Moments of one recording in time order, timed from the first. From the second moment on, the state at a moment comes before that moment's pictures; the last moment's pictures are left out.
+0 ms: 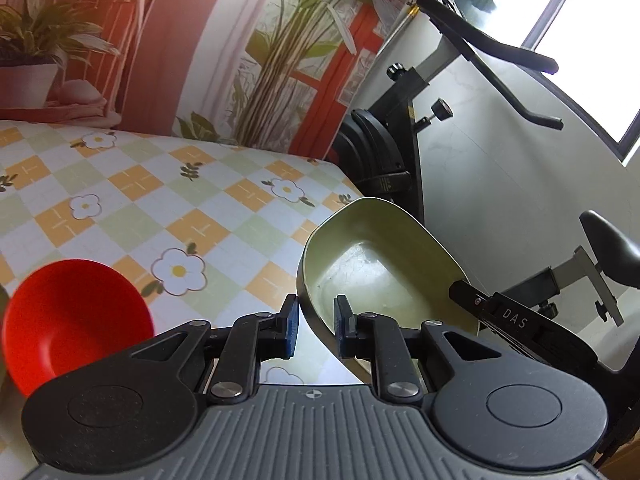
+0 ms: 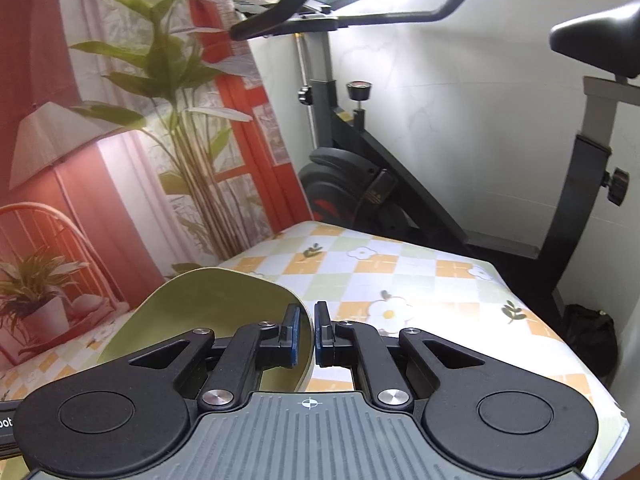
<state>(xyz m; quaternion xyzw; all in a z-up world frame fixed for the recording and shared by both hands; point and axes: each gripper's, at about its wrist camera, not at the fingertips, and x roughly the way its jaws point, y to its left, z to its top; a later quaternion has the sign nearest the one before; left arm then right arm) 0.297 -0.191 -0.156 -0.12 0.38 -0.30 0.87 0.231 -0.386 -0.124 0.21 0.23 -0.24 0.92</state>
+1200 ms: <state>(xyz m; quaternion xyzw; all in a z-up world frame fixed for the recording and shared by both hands) 0.297 0.096 -0.189 -0.21 0.41 -0.11 0.88 0.356 -0.076 -0.138 0.00 0.35 0.03 0.94</state>
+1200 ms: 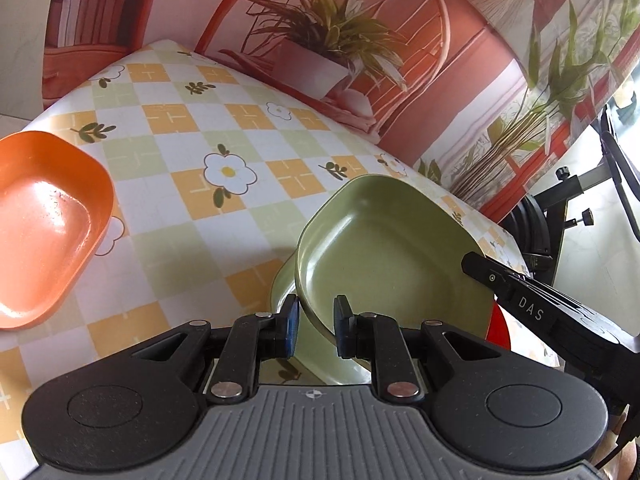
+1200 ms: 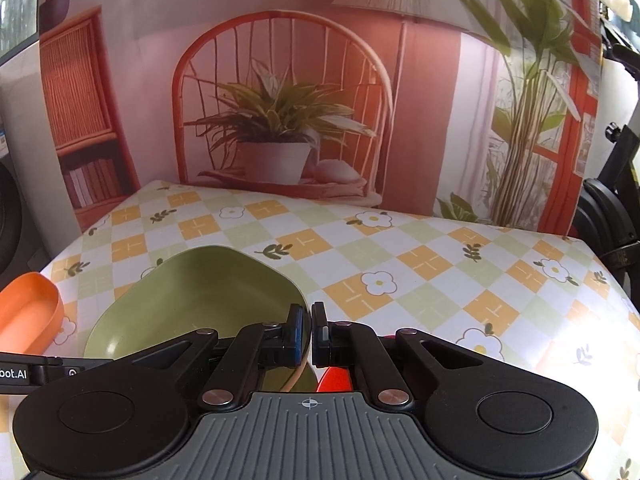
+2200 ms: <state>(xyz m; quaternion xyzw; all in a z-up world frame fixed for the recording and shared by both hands) 0.293 0.091 -0.200 -0.17 0.43 -0.09 0.88 0.359 -0.064 -0.161 -0.04 0.39 0.03 0.92</state>
